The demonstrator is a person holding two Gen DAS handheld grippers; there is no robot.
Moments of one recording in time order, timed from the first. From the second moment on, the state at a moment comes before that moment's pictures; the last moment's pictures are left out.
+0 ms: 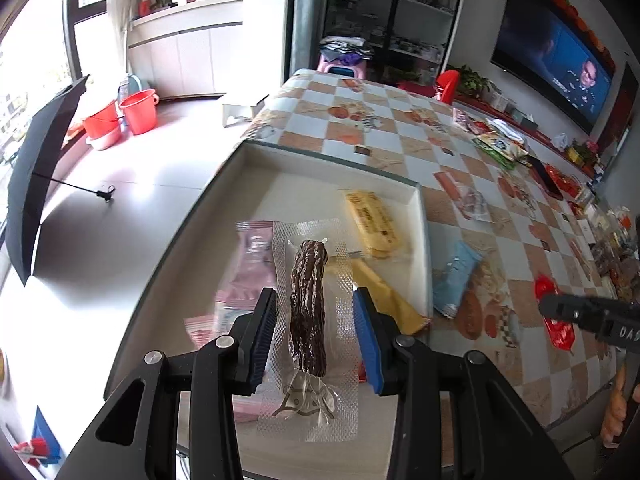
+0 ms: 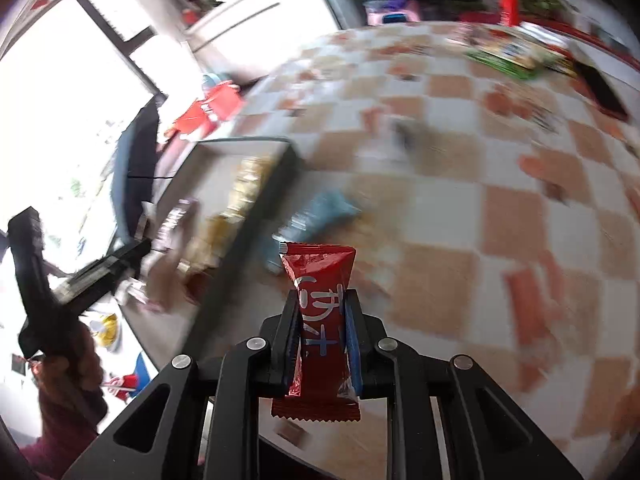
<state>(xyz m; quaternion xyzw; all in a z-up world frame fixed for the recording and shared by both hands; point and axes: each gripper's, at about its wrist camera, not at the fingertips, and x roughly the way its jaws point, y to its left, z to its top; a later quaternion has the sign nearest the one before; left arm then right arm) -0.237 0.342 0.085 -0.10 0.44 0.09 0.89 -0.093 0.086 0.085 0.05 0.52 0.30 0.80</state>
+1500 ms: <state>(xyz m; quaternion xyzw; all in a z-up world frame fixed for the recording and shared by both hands) -0.277 0.249 0.061 0.01 0.42 0.00 0.91 -0.051 0.021 0.001 0.00 0.53 0.11 0.84</state>
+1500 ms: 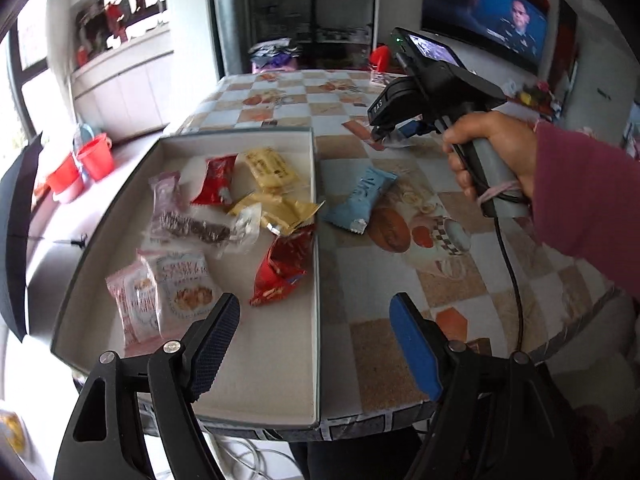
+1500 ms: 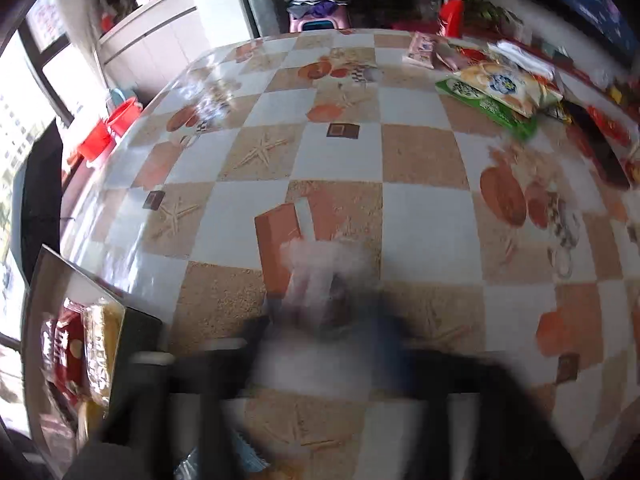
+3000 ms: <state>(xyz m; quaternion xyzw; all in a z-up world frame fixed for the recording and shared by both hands) -0.145 0.132 0.015 0.01 0.51 -0.04 0.86 -0.272 -0.207 0.005 0.09 0.46 0.11 0.88</state>
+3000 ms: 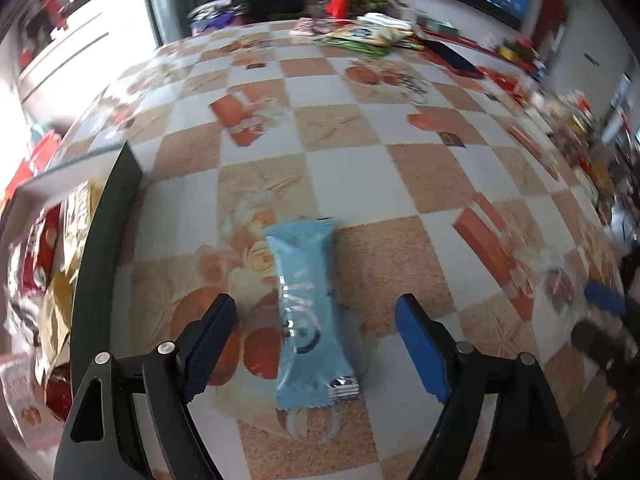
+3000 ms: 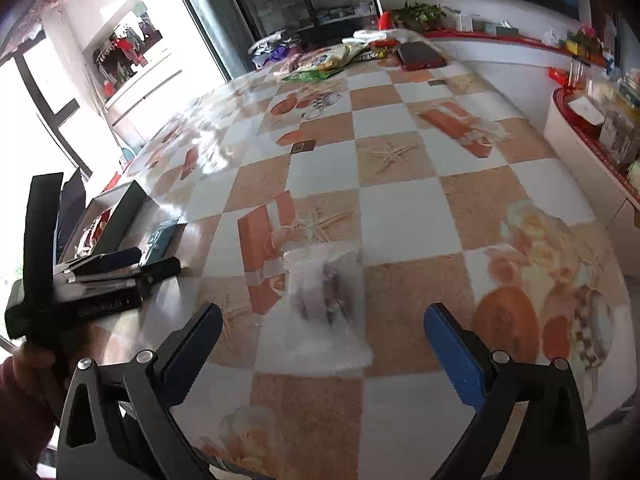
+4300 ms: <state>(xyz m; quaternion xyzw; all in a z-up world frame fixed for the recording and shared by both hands) -0.159 0.136 0.006 -0.01 0.46 0.00 0.89 -0.282 -0.172 -0.020 -0.03 0.38 0.03 0.92</state>
